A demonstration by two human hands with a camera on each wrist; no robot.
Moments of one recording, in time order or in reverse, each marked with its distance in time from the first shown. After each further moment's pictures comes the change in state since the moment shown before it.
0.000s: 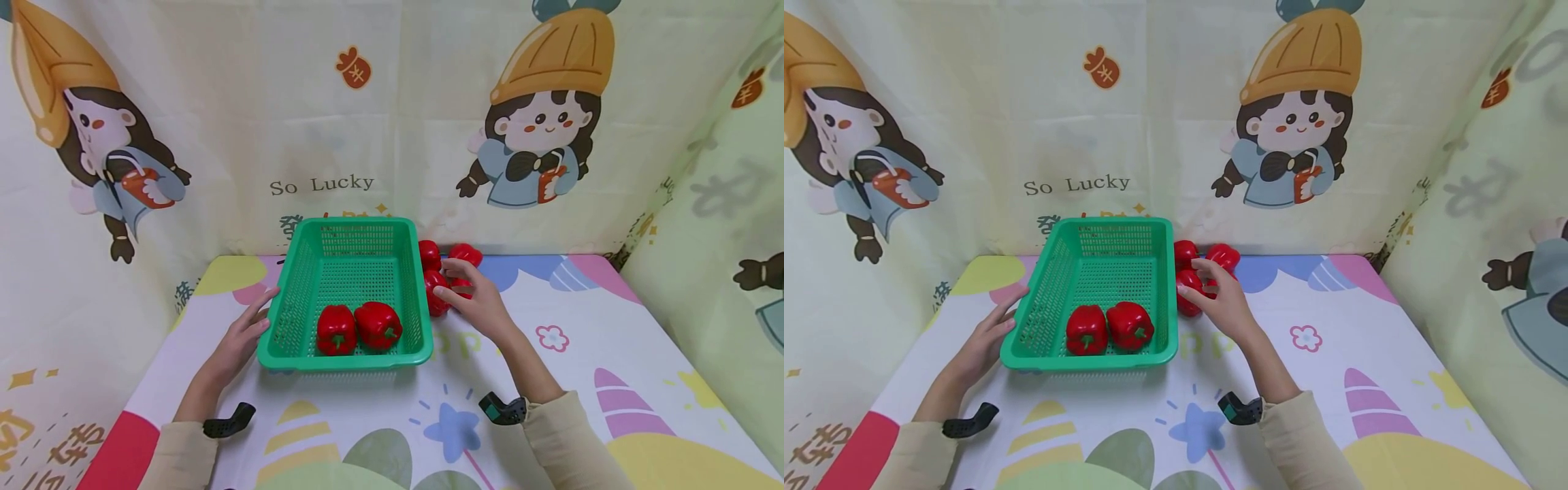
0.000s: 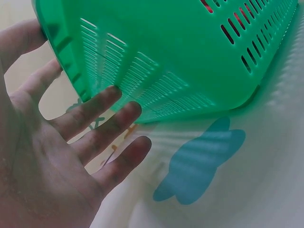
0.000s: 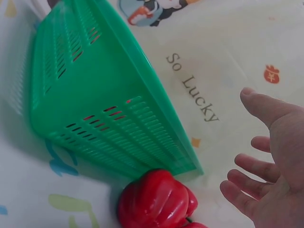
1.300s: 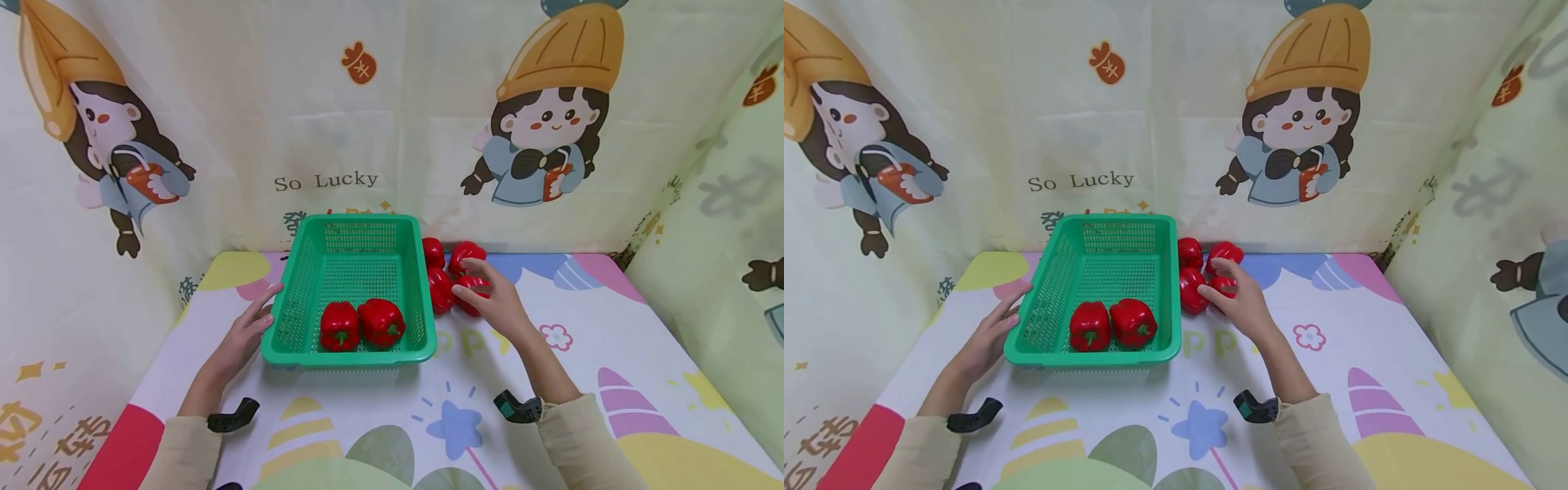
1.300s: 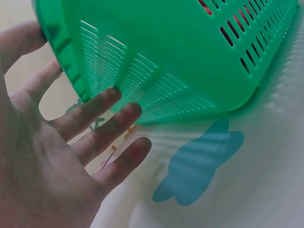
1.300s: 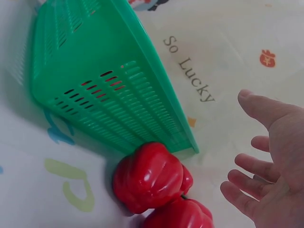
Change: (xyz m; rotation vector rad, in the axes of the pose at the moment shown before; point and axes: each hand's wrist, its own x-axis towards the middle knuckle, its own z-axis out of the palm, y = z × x) left_hand 0.000 0.000 -0.001 -0.022 -0.015 -0.007; right_hand -0.006 0.015 -0.017 -0.044 0.008 0.056
